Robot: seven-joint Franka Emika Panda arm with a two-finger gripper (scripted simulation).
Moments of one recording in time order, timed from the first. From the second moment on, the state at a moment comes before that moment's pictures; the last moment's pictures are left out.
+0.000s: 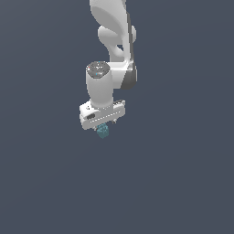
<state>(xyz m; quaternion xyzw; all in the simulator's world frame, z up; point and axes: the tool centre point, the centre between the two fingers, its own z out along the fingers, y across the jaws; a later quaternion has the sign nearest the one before) -0.023 -0.059 0.135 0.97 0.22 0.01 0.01</state>
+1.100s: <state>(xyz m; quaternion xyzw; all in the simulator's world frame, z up) -0.052 -0.080 0.107 0.92 0.40 0.00 0.00</state>
